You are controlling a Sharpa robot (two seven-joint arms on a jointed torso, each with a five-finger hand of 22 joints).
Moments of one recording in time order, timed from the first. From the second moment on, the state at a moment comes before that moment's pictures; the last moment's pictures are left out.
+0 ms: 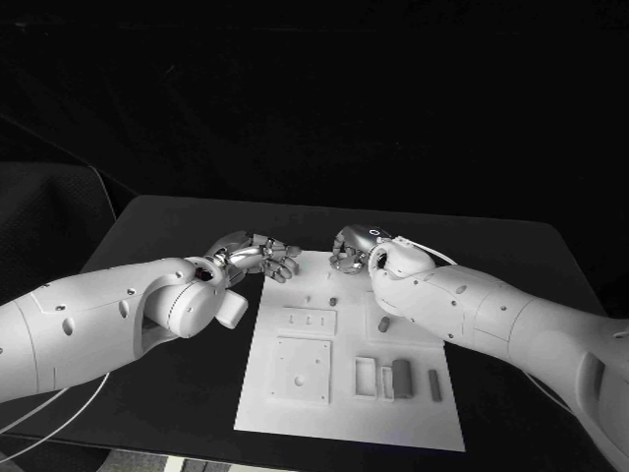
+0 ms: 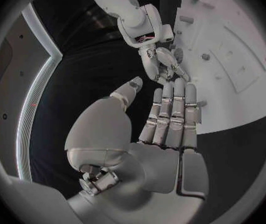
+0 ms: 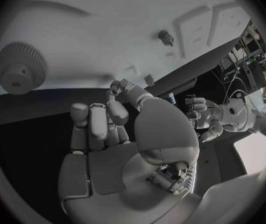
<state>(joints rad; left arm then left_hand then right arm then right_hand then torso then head) 1.37 -0.75 -0.14 1.38 -0.18 -0.24 0.13 1.14 -0.11 0.35 -0.10 0.18 0.86 0.16 0.33 0.60 1.03 0.15 0.33 0.32 1.03 0.14 0.33 0.66 0.07 0.63 0.06 1.09 0.33 1.29 -0.21 -0.09 0.70 -1.48 -0.35 -0.13 1.17 -0.06 0.39 -0.12 0.20 0.86 0.15 0.31 0.56 1.30 -0.05 1.31 0.90 1.29 -0.10 1.49 1.16 0.21 0.91 -0.01 1.66 0.59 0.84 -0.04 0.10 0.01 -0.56</state>
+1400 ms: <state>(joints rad) 1.37 -0.75 -0.14 1.37 -0.18 -0.24 0.13 1.14 -0.11 0.35 -0.10 0.18 0.86 0.16 0.33 0.60 1.03 0.15 0.33 0.32 1.03 0.14 0.33 0.66 0.06 0.63 0.06 1.09 0.33 1.28 -0.21 -0.09 0.71 -1.46 -0.34 -0.13 1.18 -0.11 0.45 -0.12 0.19 0.75 0.14 0.29 0.53 1.28 -0.04 1.30 0.89 1.26 -0.09 1.49 1.14 0.22 0.89 0.00 1.66 0.59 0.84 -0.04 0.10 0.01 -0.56</state>
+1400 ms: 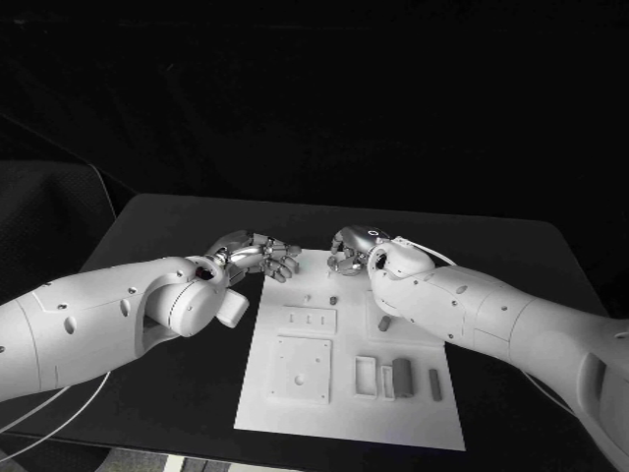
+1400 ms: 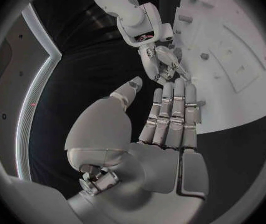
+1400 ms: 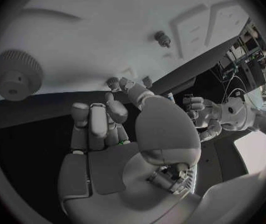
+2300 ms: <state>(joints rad) 1.37 -0.77 -0.14 1.37 -0.18 -0.24 0.13 1.14 -0.11 0.35 -0.10 0.18 0.86 0.16 0.33 0.60 1.03 0.15 0.33 0.32 1.03 0.14 0.33 0.66 0.06 0.63 0.06 1.09 0.33 1.30 -0.36 -0.07 0.91 -1.39 -0.39 -0.12 1.16 -0.13 0.45 -0.10 0.19 0.75 0.16 0.31 0.53 1.28 -0.04 1.30 0.89 1.26 -0.09 1.49 1.14 0.22 0.89 0.00 1.66 0.59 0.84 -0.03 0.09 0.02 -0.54</state>
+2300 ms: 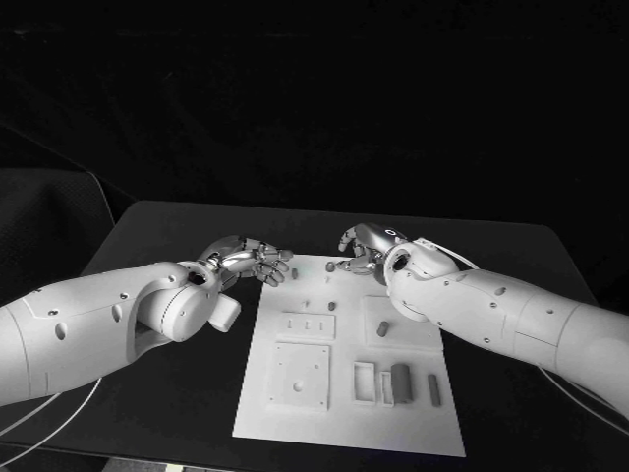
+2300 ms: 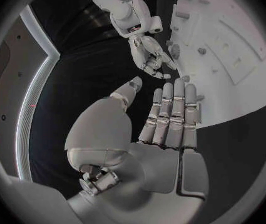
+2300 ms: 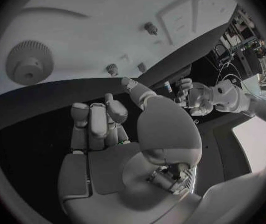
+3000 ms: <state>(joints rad) 1.37 -0.77 -0.14 1.36 -0.19 -0.24 0.13 1.14 -0.11 0.35 -0.10 0.18 0.86 0.16 0.33 0.60 1.03 0.15 0.33 0.32 1.03 0.14 0.33 0.66 0.06 0.63 0.06 1.09 0.33 1.34 -0.57 -0.05 1.03 -1.35 -0.28 -0.15 1.03 -0.21 0.44 -0.09 0.19 0.42 0.16 0.25 0.42 1.16 -0.01 1.29 0.89 1.16 -0.07 1.48 1.13 0.22 0.81 0.00 1.66 0.58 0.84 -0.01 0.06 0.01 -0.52</state>
